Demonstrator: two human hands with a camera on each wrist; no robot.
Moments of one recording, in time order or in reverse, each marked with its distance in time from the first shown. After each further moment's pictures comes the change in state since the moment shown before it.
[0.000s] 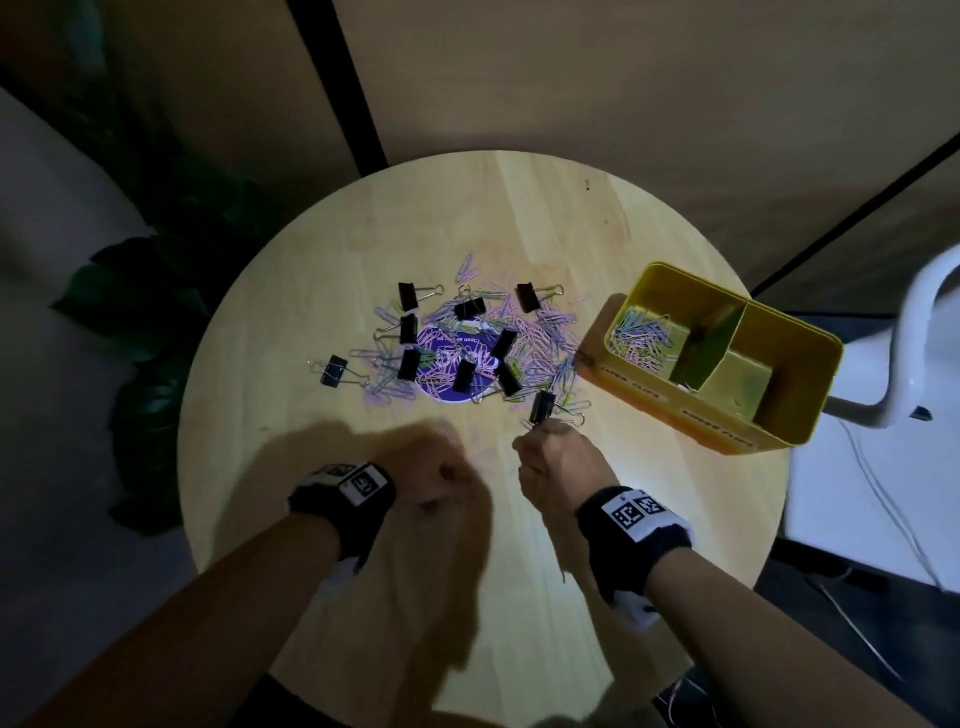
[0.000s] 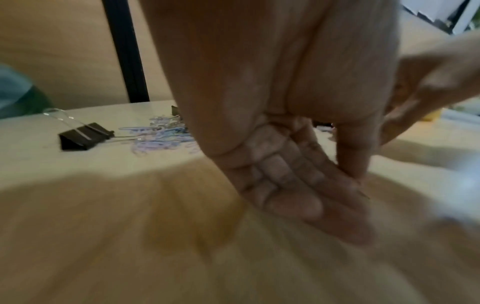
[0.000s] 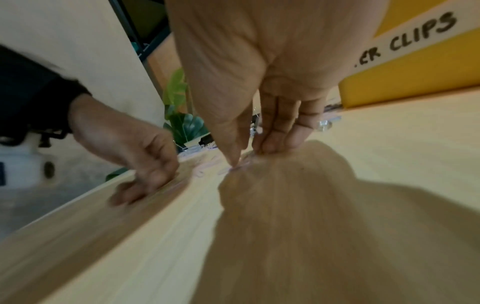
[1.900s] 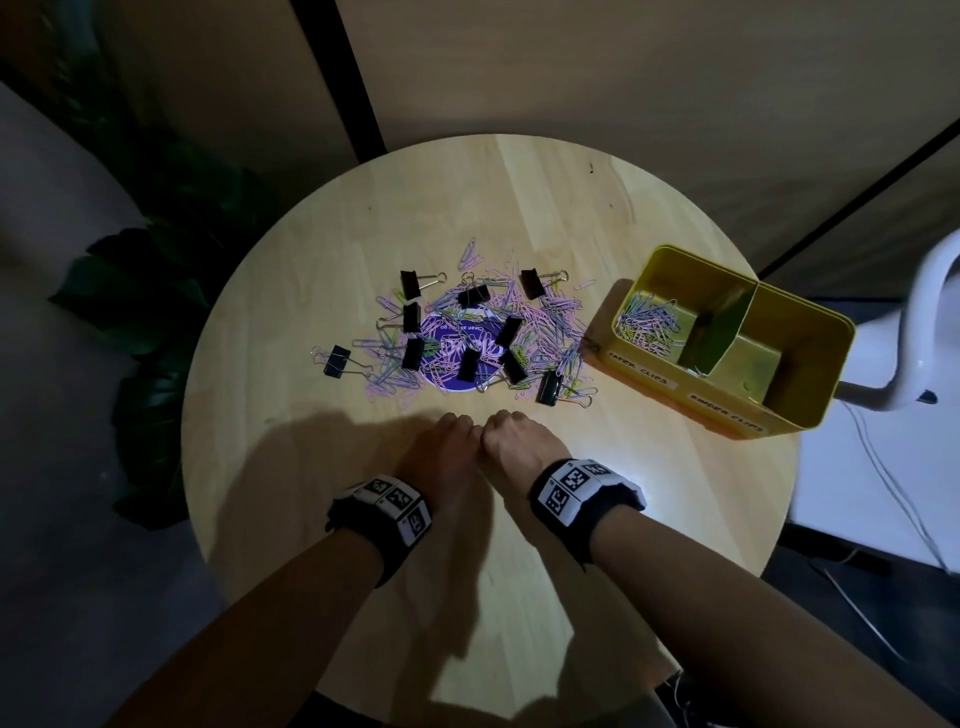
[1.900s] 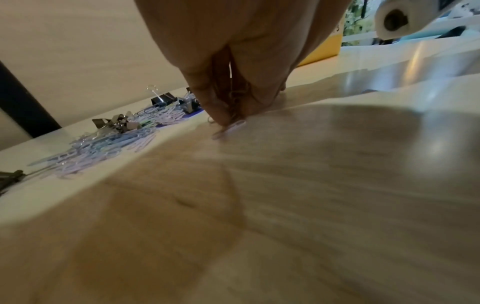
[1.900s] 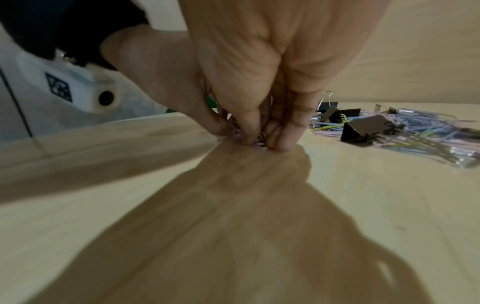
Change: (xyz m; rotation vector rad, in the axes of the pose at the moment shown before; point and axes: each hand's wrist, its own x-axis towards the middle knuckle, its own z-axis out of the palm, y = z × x) left_hand 0.020 0.015 0.028 0.548 0.219 0.075; right_hand 0.027 -0.046 0.013 -0.274 -0.029 -0.240
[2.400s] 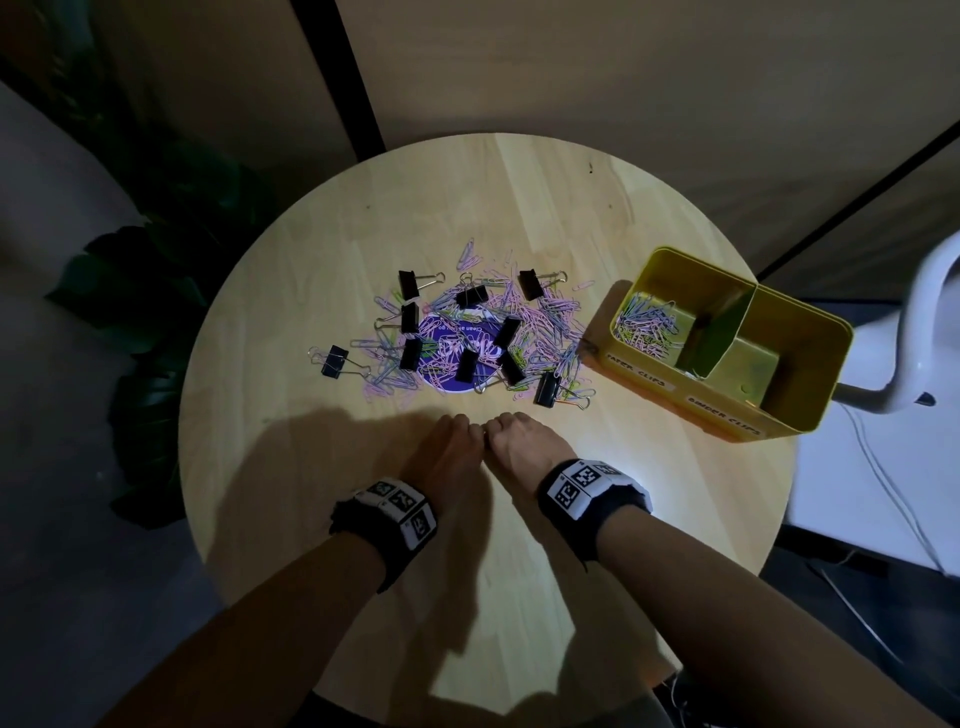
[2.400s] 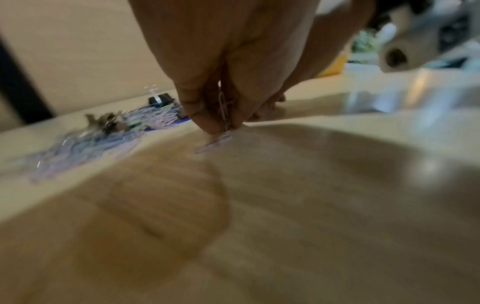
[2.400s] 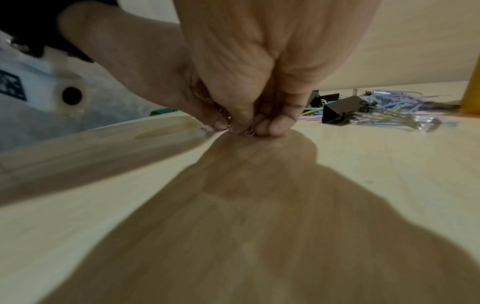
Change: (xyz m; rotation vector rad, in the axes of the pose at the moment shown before) left_hand -0.009 0.013 -0.021 -0.098 0.085 -0.090; right_hand 0.005 0.014 0.013 -0.058 -0.021 -0.041
